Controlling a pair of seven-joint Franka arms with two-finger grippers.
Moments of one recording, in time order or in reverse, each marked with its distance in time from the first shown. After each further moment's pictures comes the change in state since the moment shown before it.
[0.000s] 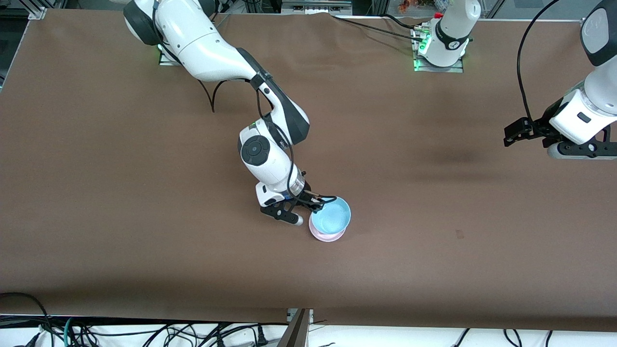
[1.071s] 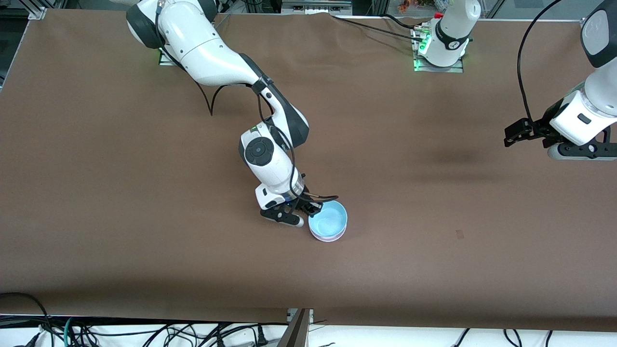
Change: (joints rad) left arm 0.002 0.004 0.002 -0.002 0.000 0.000 0.000; right arm -0.002 0.023 -0.007 0.002 -0.059 0.034 -0.022
